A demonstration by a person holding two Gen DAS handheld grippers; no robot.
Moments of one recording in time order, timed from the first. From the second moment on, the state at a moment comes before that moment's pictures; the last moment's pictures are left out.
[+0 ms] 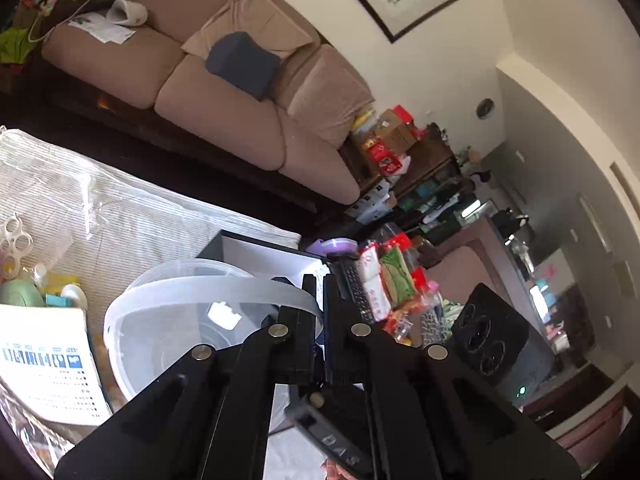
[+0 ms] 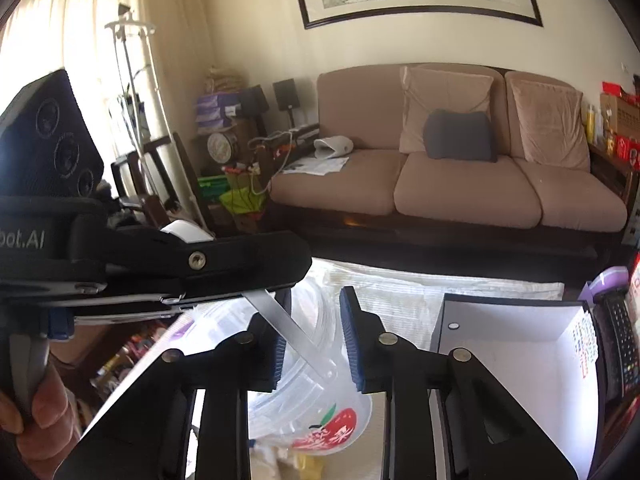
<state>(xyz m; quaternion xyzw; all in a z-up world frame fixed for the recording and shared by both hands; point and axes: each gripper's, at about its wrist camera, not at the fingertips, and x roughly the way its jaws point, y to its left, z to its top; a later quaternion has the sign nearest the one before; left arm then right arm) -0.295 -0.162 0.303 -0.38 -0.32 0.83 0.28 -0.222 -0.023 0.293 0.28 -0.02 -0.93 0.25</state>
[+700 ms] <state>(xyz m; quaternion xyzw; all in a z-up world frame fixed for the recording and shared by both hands) -0.231 -0.036 0.304 -0.40 -0.26 0.82 0.31 -0.178 0.168 0.333 0.25 -0.08 -0.95 0.15</state>
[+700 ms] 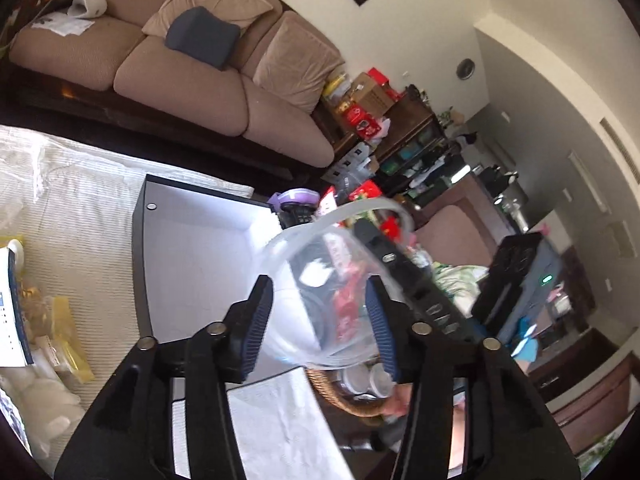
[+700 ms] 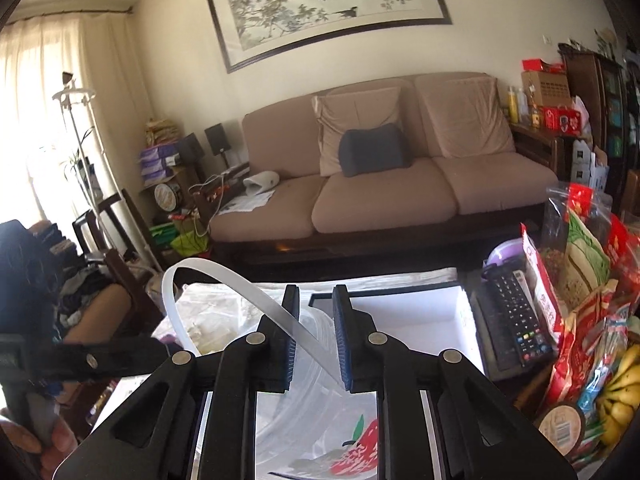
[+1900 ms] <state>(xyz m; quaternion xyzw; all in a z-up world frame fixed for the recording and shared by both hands) -0.439 0.093 0.145 -0.50 -0.07 0.84 0.18 -0.364 0.215 0.172 0.39 0.00 -0.91 0.12</state>
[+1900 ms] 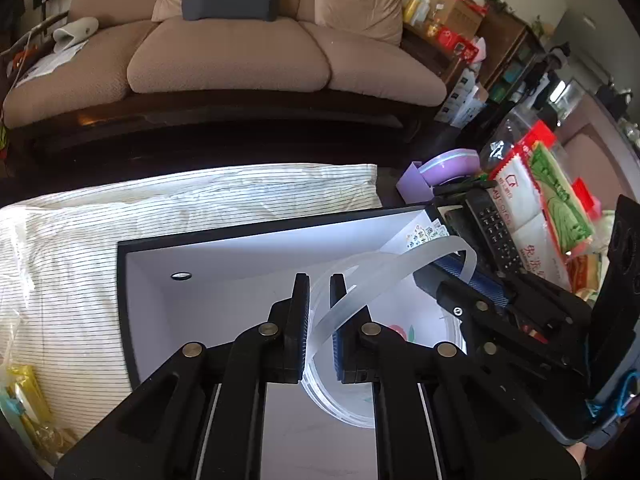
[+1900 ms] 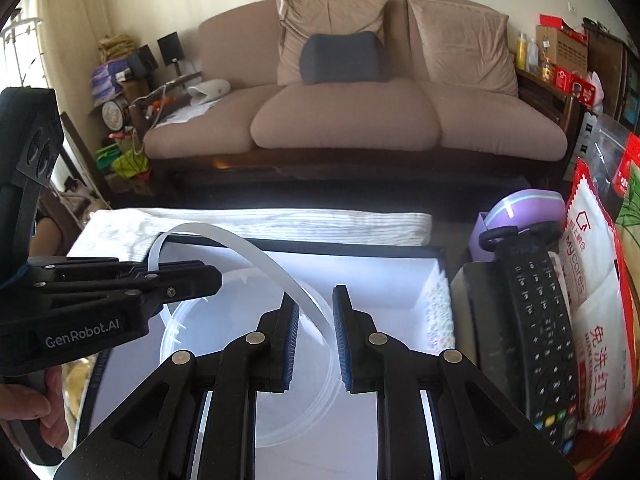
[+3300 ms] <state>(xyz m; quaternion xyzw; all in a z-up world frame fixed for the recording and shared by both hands) -0.425 0.110 0.092 -0.56 -0.23 0.76 0.25 -0.339 0.263 0.167 0.42 0.03 -0.90 0.11</state>
